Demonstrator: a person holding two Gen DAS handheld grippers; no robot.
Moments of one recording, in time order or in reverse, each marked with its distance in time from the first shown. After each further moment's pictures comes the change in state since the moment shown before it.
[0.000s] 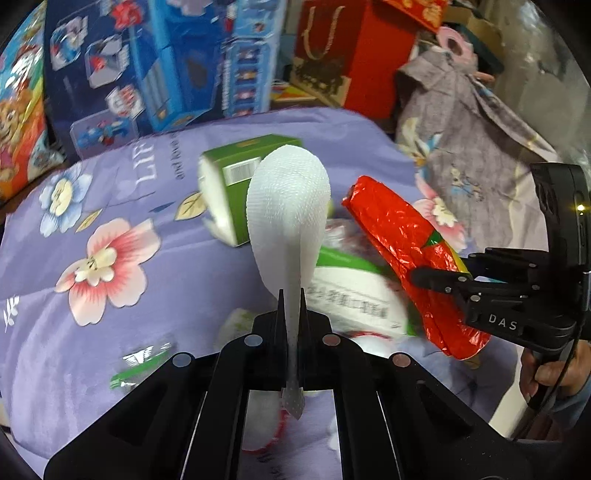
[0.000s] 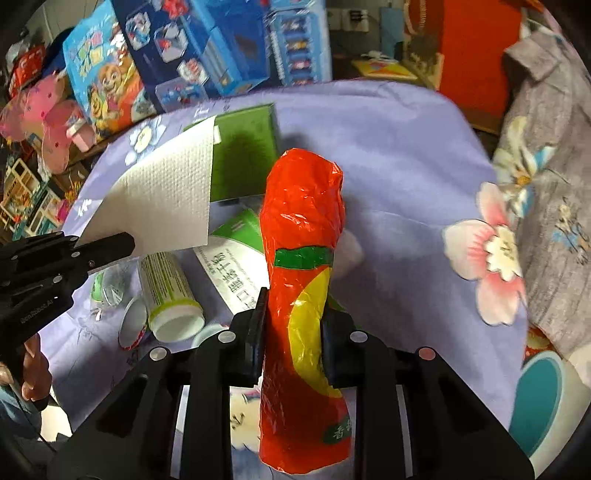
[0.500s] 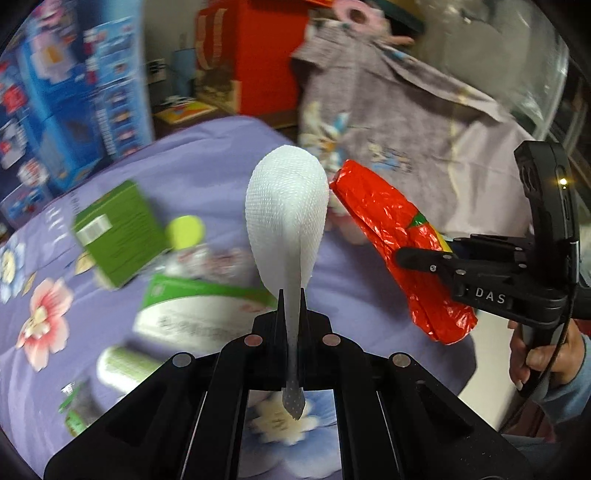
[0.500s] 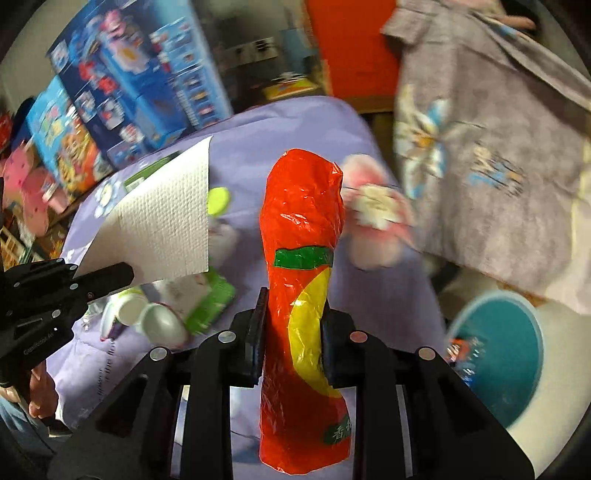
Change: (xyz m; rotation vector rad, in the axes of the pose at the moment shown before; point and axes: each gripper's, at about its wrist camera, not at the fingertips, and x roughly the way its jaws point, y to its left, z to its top) left arm 0.003 -0.140 0.017 0.216 0.019 -0.142; right arm -0.082 -0.113 -0.058 0.225 -0.109 -0.078
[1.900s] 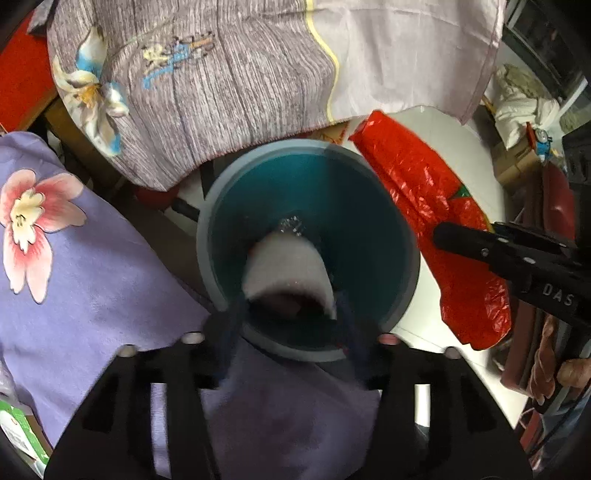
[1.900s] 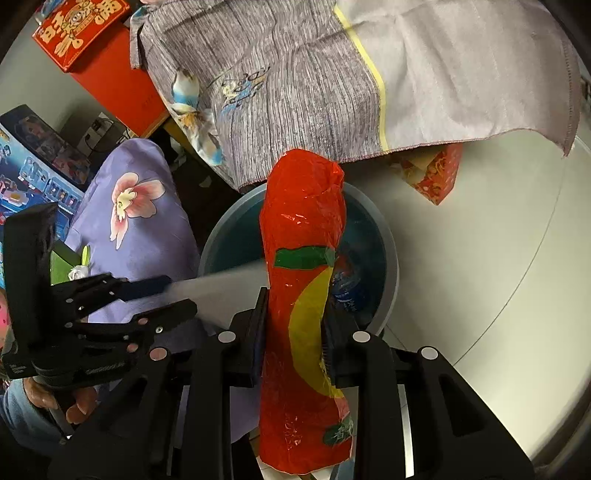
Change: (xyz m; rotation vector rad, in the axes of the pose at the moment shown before) left arm 0.213 -0.273 0.010 0.349 0.359 -0.175; right arm -0.060 -0.286 -0.143 0.525 -0.006 -0.088
